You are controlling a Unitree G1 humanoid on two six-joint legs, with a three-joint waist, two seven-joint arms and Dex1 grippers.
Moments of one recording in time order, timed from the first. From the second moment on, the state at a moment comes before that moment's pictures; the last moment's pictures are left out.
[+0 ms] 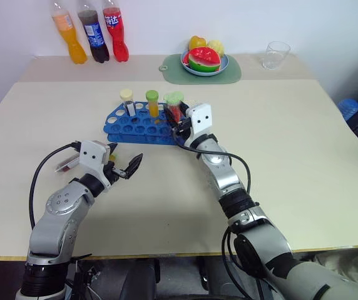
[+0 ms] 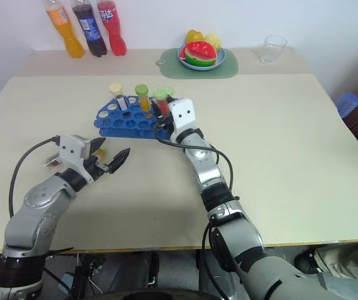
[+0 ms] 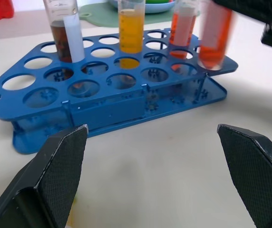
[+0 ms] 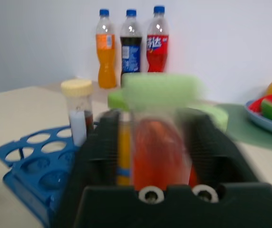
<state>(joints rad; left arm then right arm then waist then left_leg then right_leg) -0.07 0.43 0.14 -0.37 -0.39 0.47 -0.41 -0.72 0.06 0.13 0.57 0.04 -0.23 0.25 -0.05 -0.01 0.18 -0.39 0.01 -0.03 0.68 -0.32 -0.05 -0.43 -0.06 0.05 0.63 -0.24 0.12</state>
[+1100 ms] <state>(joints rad) -0.75 0.85 -0.15 -0.13 -0.57 1.61 -0.35 -0.41 -0.53 0.24 -0.33 0.33 0.36 0.93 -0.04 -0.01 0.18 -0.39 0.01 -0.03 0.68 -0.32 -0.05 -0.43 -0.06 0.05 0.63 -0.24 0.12</state>
